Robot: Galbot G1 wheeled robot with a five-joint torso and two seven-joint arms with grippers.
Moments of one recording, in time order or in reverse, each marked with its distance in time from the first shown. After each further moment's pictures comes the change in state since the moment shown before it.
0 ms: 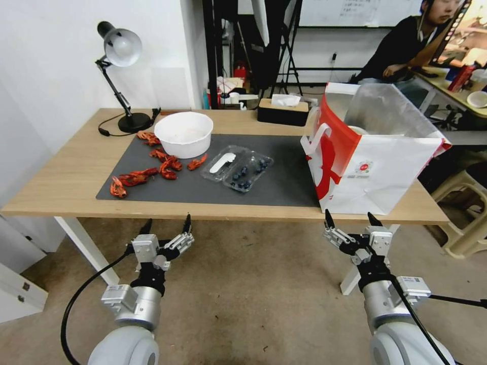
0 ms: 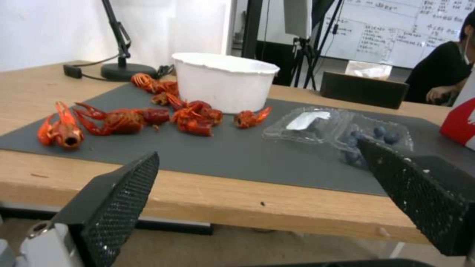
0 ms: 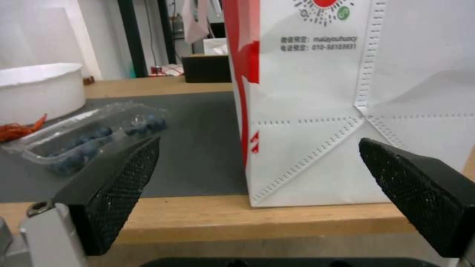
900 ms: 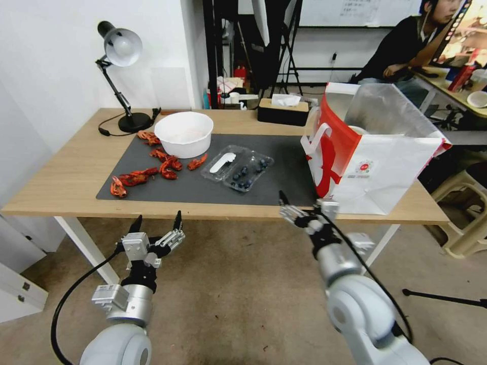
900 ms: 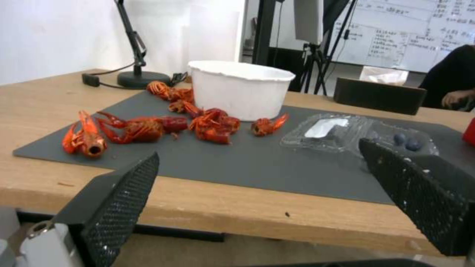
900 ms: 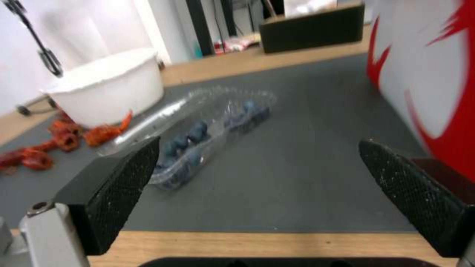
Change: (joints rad) left arm -0.014 -0.022 -0.042 0.014 0.005 -0.010 0.014; right arm 0.434 -0.205 -0.384 -0.211 0.326 -0.167 0.345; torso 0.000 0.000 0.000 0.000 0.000
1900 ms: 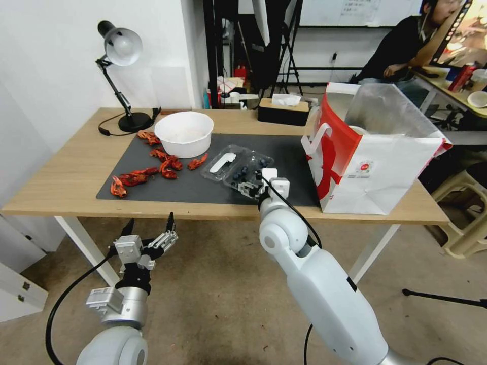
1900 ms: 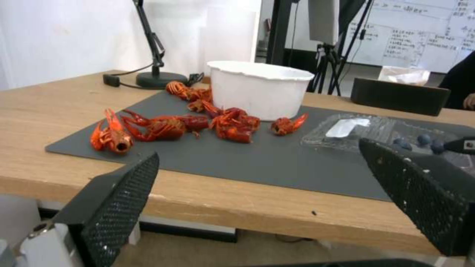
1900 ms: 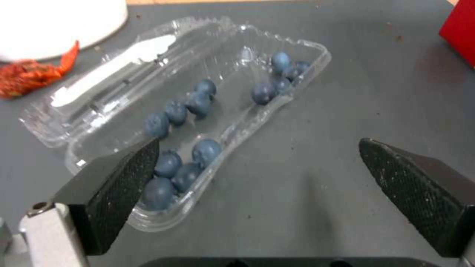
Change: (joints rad) left arm 0.005 -0.008 -0.029 0.014 -0.001 -0.021 -0.009; right arm 0.442 0.092 -0.248 -0.308 0.174 -0.315 0.390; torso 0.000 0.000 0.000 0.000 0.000
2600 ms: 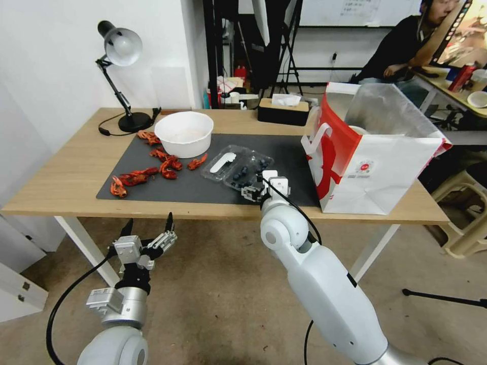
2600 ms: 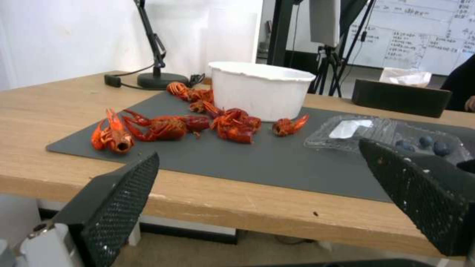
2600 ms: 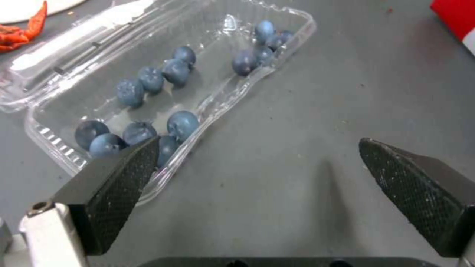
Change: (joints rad) left arm -0.004 -0.001 0.002 0.010 -0.001 -0.013 -0.002; right arm -0.013 -0.015 0.016 0.012 0.027 -0.060 0.020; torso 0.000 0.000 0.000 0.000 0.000
